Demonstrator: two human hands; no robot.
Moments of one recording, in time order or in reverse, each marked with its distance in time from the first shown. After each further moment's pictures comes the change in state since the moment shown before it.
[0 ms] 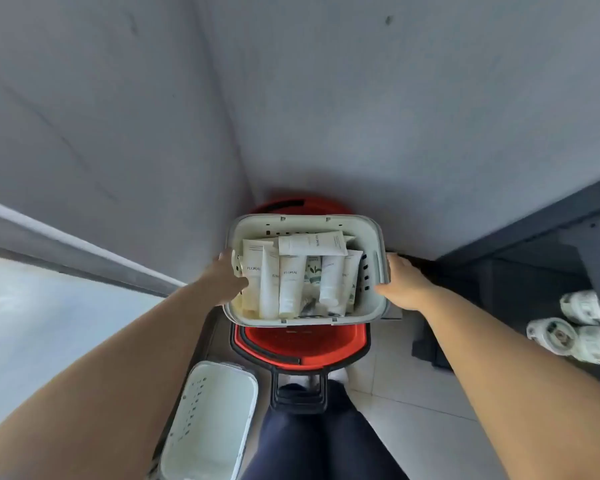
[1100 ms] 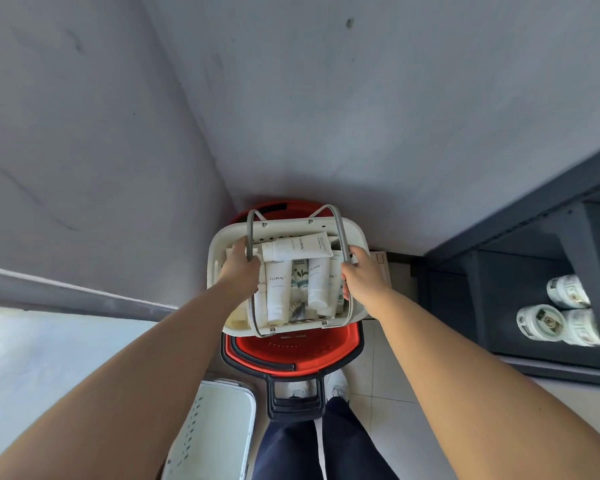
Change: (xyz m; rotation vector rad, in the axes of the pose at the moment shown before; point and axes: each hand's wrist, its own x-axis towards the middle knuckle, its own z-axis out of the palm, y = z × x) left_hand 0.011 0.073 0.016 -0.488 0.086 0.061; right_hand -0.002 -0.062 0.013 0.874 0.129 0.075
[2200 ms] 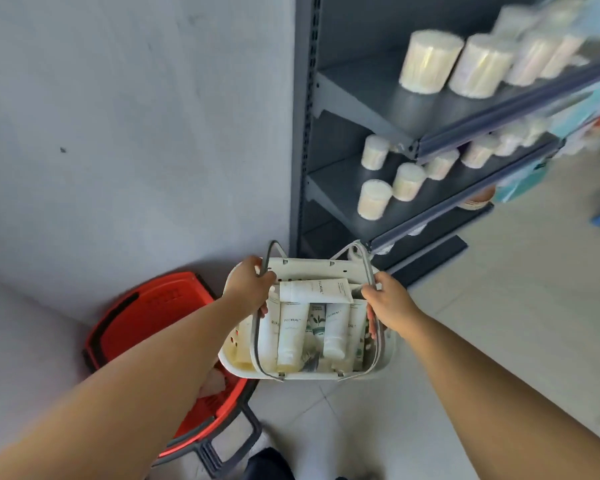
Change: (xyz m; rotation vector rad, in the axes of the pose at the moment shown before) left_hand -0.219 0.138 0.171 0.341 -0.452 0.563; right_hand -0.287 0.143 -0.203 0.142 0.578 0.086
